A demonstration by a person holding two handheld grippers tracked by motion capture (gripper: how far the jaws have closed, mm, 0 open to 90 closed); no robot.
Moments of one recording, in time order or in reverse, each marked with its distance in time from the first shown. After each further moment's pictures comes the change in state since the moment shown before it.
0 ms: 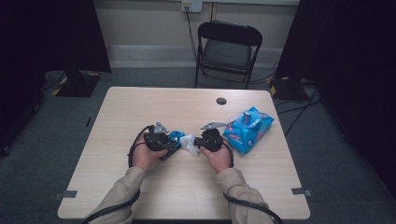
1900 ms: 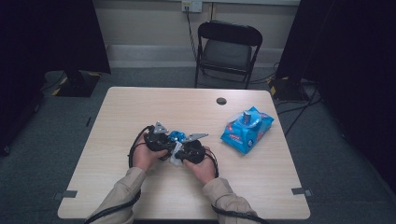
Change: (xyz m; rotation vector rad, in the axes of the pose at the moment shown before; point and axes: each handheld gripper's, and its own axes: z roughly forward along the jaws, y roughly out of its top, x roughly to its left) left arm 0.000 0.000 0.000 -0.001 0.011 -0.001; right arm 0.059 -0.016 0.029 0.063 0.134 -0.069
